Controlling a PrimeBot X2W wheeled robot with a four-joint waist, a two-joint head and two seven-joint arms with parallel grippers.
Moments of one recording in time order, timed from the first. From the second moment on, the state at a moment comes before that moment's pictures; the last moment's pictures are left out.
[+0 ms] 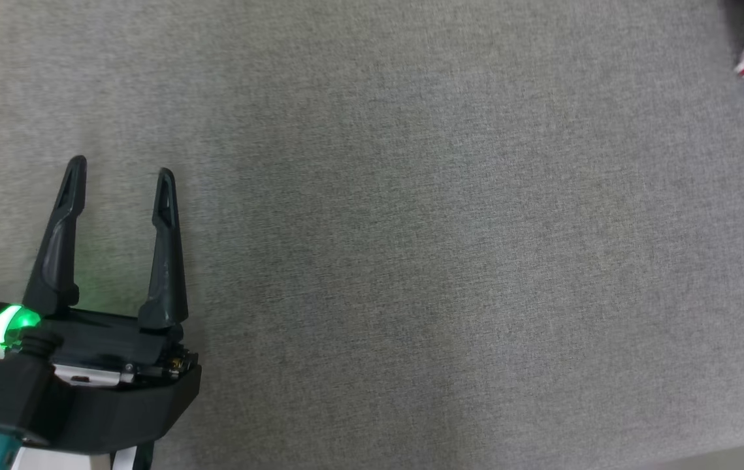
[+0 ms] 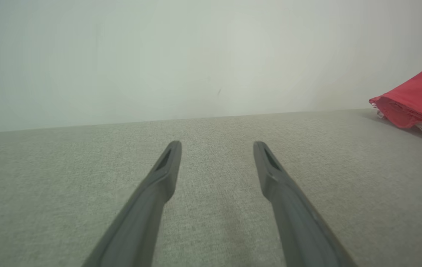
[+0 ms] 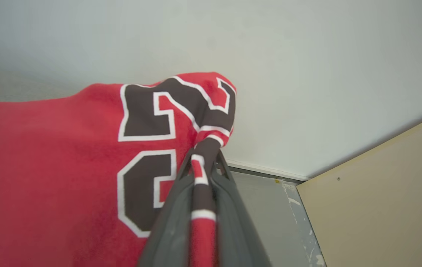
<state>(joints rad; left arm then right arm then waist) -0.25 0.08 -0.01 -0.29 -0.04 -0.11 -0.26 -1.13 -0.98 0.42 0.62 0.58 0.13 0.02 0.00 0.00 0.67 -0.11</state>
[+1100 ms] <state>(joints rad) -0.09 0.06 0.05 -0.18 -0.10 -0.10 -0.26 -0.99 -0.69 0.41 0.61 0.50 0.13 -0.26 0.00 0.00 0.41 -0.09</state>
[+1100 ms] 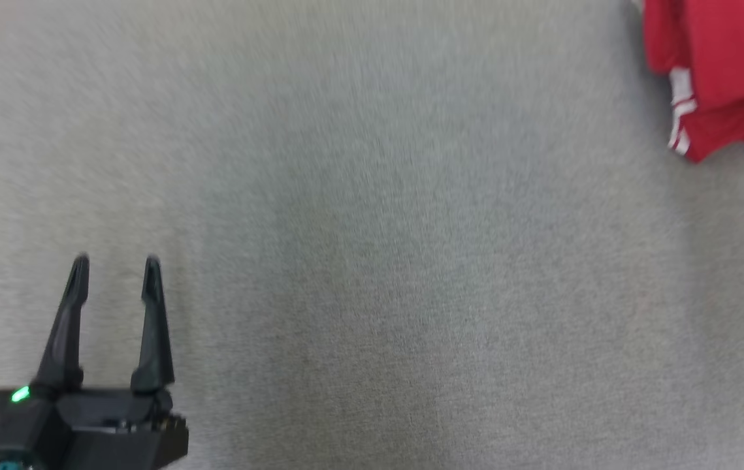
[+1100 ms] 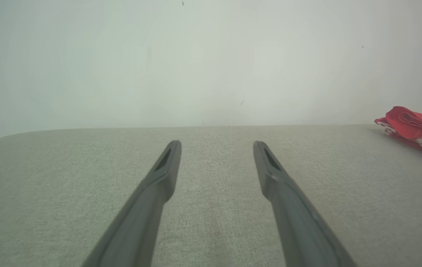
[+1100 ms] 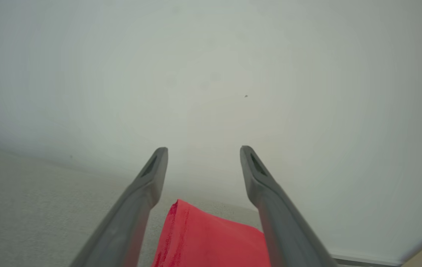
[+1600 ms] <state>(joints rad) 0.05 0.06 0.08 -0.06 -0.12 -0.10 -0.26 -0.35 -0.35 0.09 0.33 0.37 0.13 -0.26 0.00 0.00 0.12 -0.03</state>
